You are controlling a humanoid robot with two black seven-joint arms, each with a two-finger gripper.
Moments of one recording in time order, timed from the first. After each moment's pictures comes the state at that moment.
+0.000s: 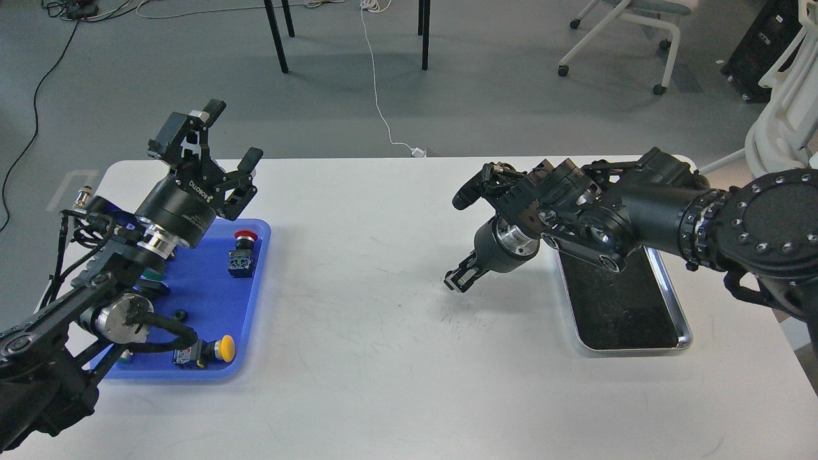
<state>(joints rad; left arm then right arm) -0.37 0.47 -0.95 -1.20 0.54 -0.26 -0.49 1.37 0.00 -0.61 0.66 -1.26 0.49 0.49</state>
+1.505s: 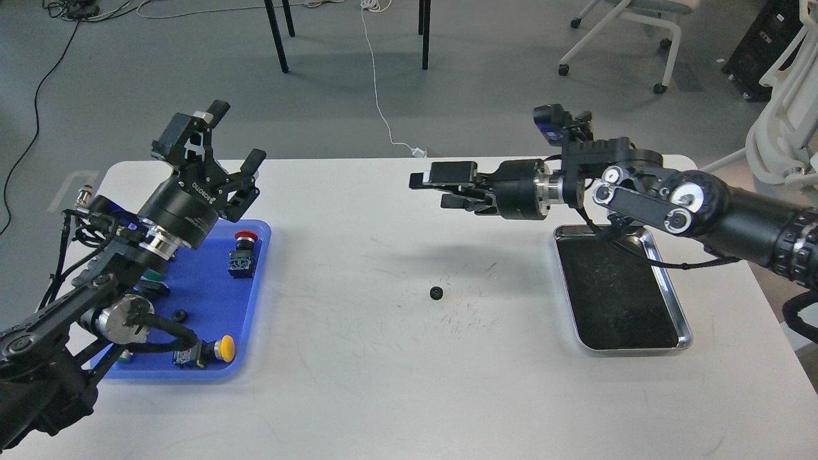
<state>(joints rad) -0.38 0.47 -0.94 -1.20 0.63 -0.26 -0.49 1.11 -0.41 0.00 0.81 -0.56 0.46 0.49</state>
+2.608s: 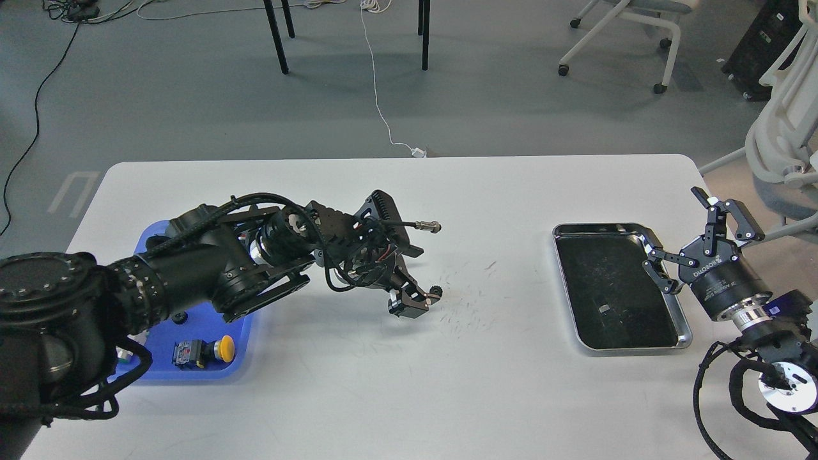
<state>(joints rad) -1.06 0.02 -0.04 -0.72 2.18 -0.21 -0.49 0.23 -0.56 0.87 0.95 -0.19 0.49 0.49</state>
